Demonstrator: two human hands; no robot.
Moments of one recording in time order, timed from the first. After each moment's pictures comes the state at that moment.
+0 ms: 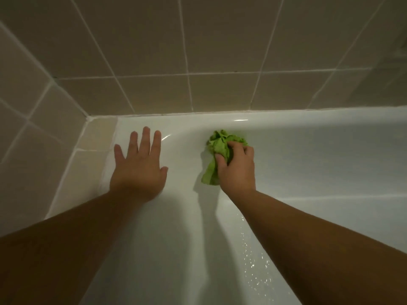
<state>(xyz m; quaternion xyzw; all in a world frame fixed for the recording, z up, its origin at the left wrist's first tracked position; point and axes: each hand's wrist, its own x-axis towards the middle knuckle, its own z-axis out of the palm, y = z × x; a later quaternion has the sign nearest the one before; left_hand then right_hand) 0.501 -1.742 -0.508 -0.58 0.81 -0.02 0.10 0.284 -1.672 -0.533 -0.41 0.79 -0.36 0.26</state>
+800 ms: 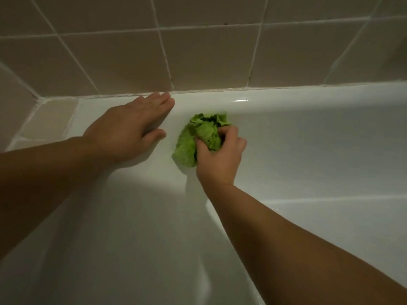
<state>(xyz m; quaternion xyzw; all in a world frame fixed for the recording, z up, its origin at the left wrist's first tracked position) 0.468 -1.809 -0.508 -0.38 0.93 0.02 -0.05 0.300 -1.705 -0.583 -0.30 0.72 -0.58 0.26</state>
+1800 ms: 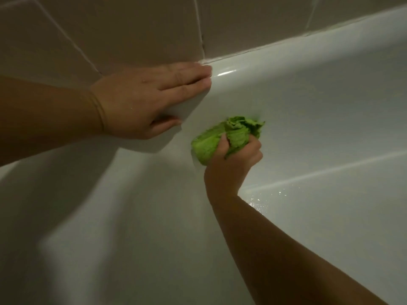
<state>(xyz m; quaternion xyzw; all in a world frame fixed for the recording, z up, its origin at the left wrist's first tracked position) 0.347 -1.869 -0.515 0.02 0.99 -0.12 -0.04 0.259 -1.709 -0.664 -0.07 0.76 -0.63 0.13</state>
